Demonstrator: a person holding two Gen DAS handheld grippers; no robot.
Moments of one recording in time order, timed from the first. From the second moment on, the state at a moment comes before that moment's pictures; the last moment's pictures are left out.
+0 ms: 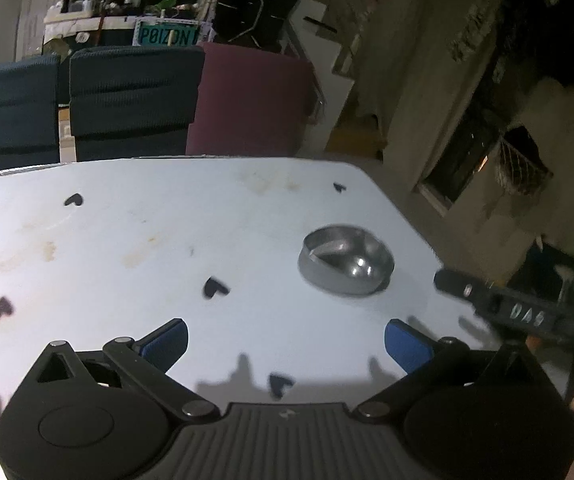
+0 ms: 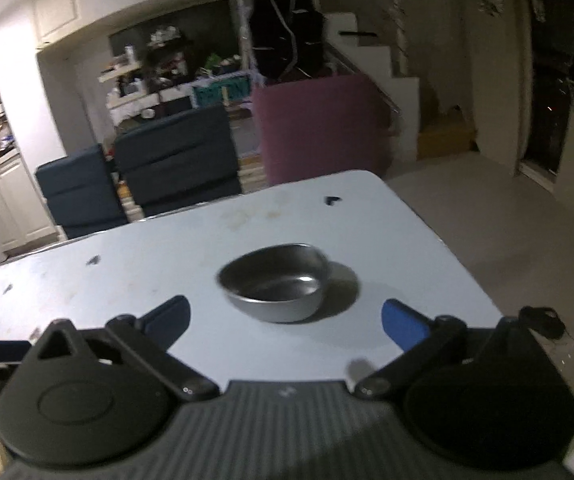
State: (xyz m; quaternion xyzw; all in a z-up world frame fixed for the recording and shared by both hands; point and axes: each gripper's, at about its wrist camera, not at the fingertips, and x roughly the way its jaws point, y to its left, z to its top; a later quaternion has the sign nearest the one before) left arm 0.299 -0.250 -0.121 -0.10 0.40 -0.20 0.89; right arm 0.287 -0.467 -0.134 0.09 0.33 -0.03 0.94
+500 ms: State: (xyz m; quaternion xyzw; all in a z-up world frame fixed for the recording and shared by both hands) left arm 0.378 -0.288 -0.156 -0.22 0.43 -0.20 0.85; right arm 0.343 -0.526 -0.169 0.24 0.34 -0.09 0.90
